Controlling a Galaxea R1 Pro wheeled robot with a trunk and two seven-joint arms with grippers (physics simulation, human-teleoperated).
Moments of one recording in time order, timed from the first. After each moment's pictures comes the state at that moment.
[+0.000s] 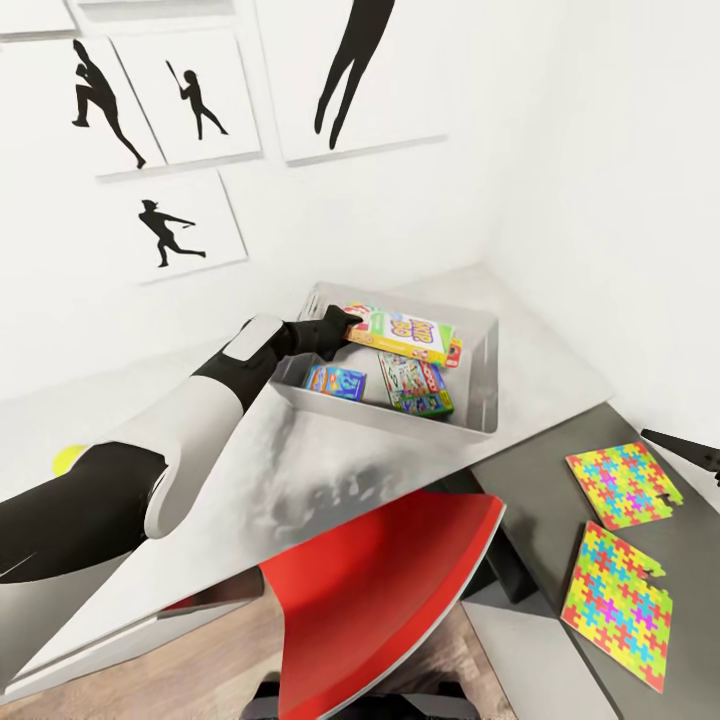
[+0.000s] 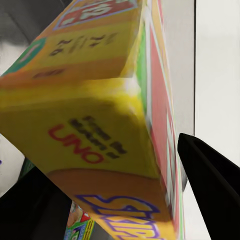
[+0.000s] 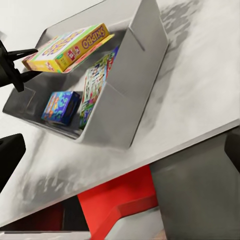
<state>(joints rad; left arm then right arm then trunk) -1.45 -0.15 -0.22 -0.38 1.43 0.54 0.18 -0.36 -0.55 -0.66 -1.61 -0.54 1.04 1.01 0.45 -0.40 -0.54</state>
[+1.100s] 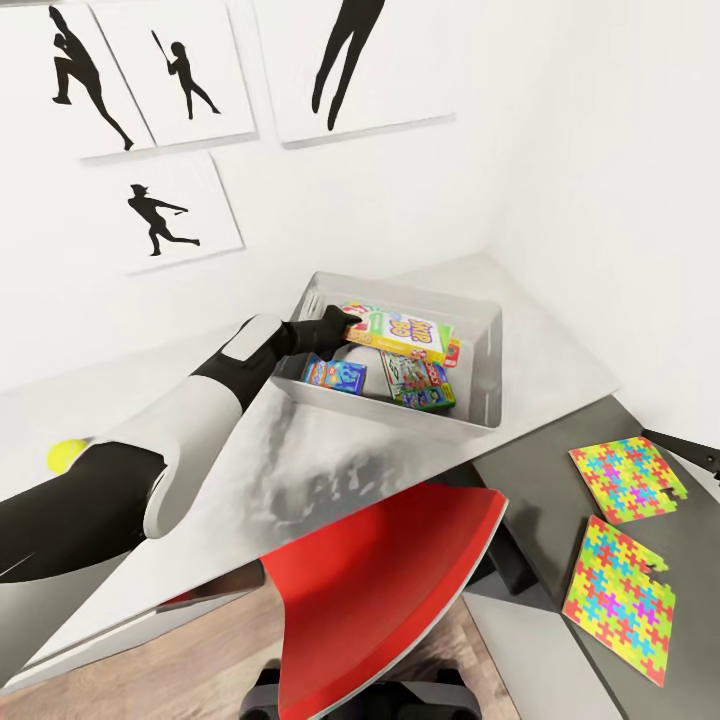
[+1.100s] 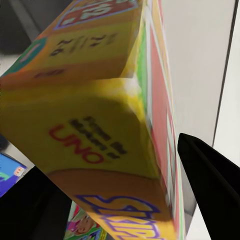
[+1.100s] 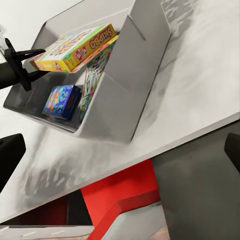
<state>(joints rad) -1.45 -0.14 -0.22 -0.38 1.43 0.55 0.18 -0.36 -0.55 -0.66 -1.61 -0.54 1.04 1.04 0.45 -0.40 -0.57</state>
